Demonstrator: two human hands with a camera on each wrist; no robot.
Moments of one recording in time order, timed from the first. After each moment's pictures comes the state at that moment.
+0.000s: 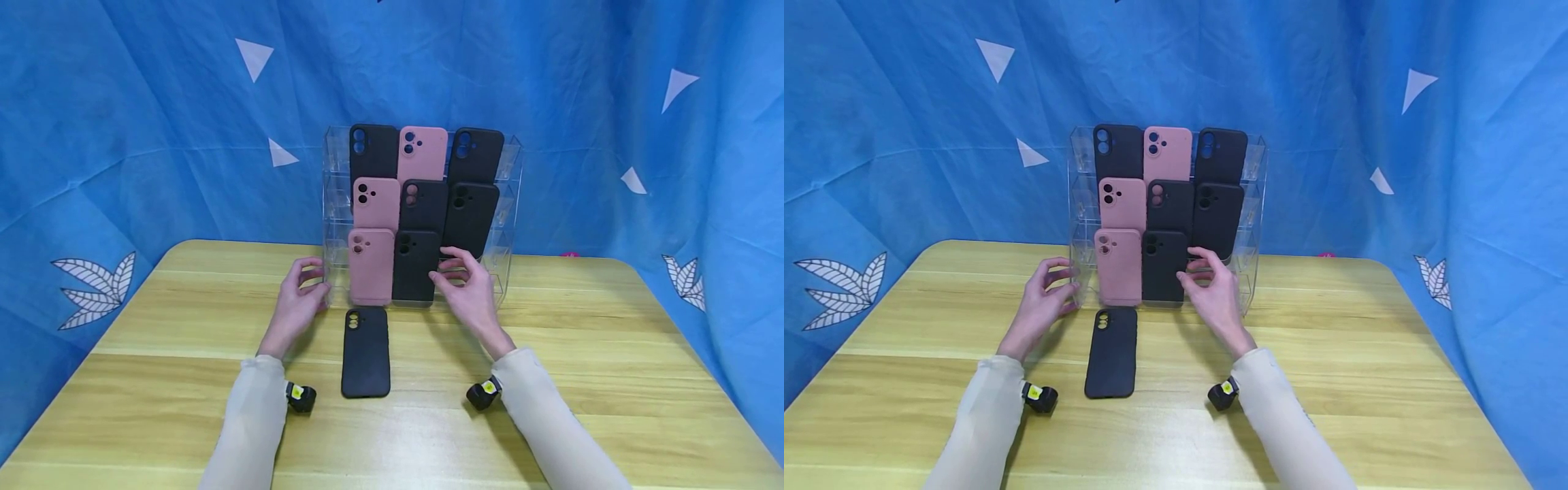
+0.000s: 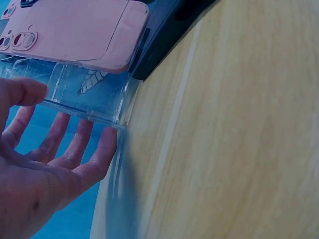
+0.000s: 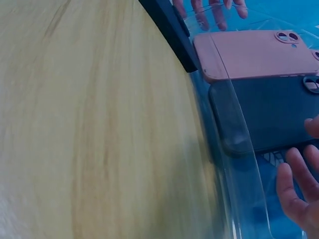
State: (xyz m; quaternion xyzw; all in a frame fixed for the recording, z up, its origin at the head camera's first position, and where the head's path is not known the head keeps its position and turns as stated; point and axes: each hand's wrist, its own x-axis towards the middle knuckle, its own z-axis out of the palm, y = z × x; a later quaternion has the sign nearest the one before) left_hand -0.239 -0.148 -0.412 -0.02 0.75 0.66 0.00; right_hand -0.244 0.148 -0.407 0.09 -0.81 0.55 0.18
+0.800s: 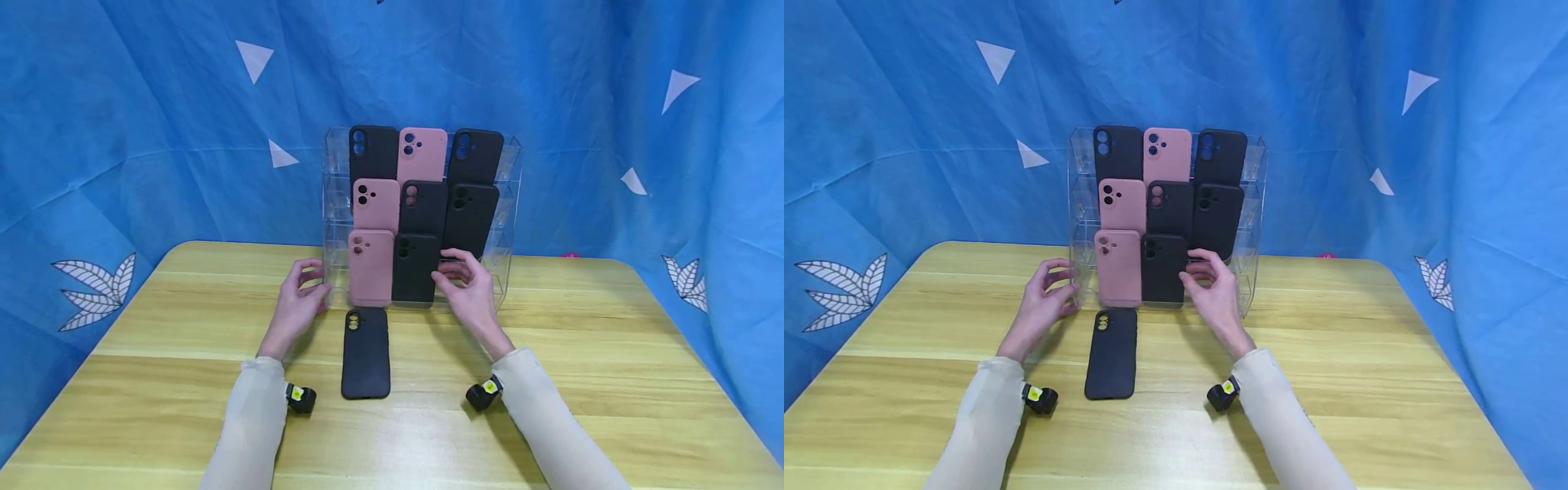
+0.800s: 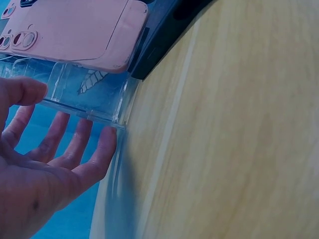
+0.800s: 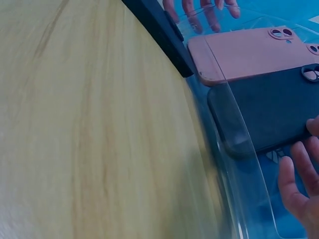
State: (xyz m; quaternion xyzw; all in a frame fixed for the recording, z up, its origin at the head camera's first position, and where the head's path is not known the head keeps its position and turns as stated) left_hand -0.239 -0.148 -0.411 -0.02 0.75 0.66 0.00; right_hand -0.247 0.151 -0.413 0.09 -0.77 0.61 0.17
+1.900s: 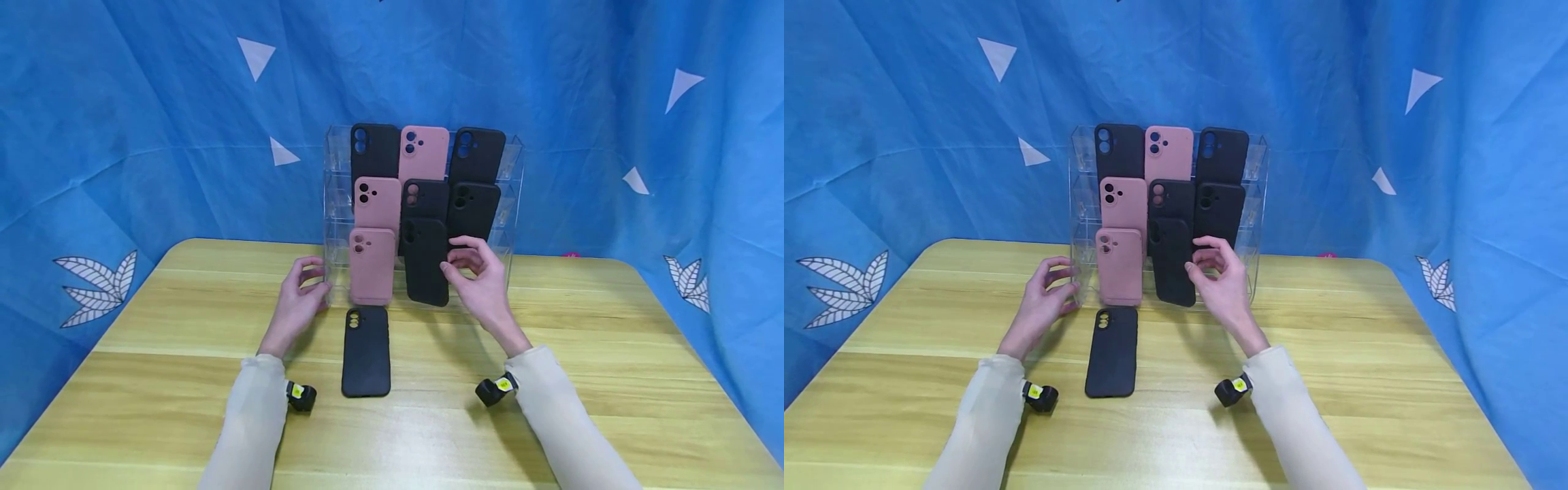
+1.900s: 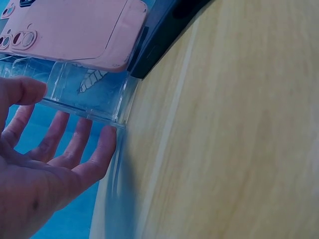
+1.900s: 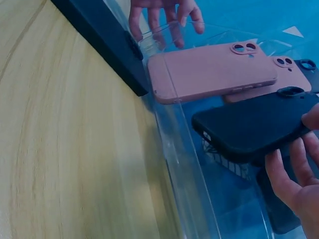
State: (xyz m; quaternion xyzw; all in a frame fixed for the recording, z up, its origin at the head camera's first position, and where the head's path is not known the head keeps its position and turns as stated) left_hand -0.239 -0.149 -0.414 -0.02 0.76 0.65 0.00; right_hand -0.240 0.158 -0.384 0.14 -0.74 0.63 0.19
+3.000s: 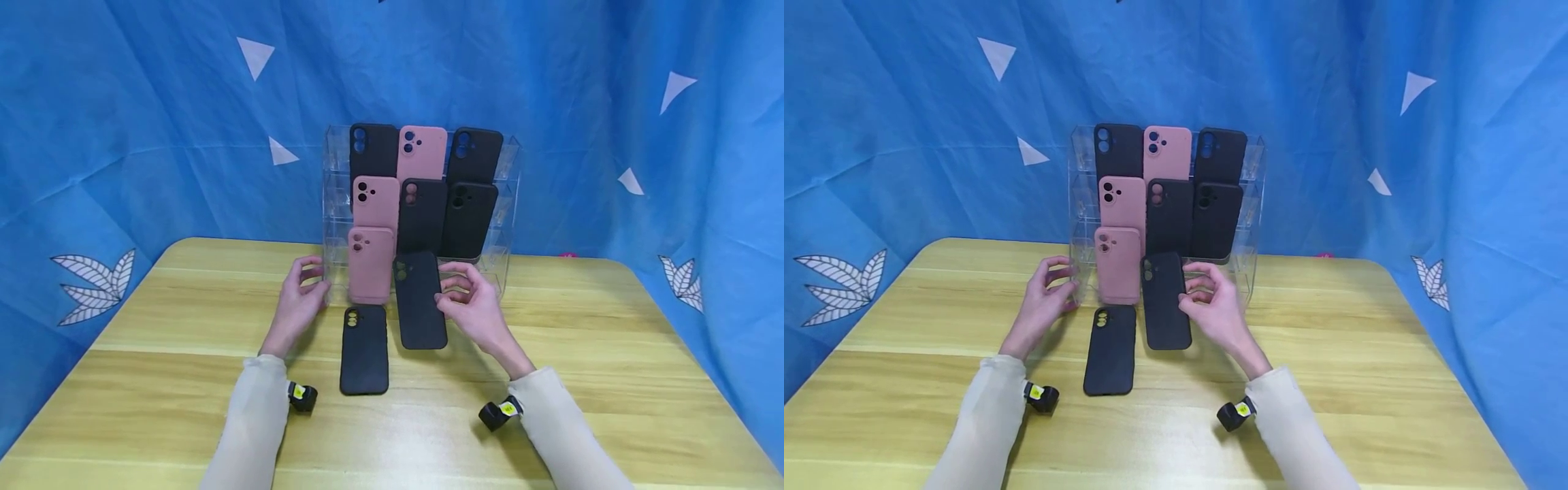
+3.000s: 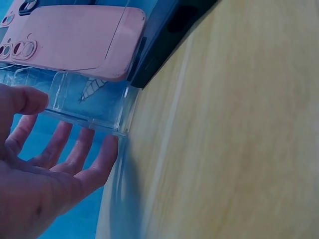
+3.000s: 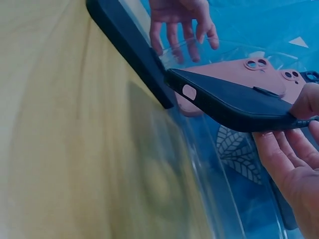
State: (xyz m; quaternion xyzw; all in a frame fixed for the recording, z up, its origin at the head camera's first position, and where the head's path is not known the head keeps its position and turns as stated) left_hand -0.238 -0.144 -0.412 -0.02 0.76 0.65 -0.01; right_hand -0.208 0.160 -0.395 0.11 -0.75 0.66 0.02
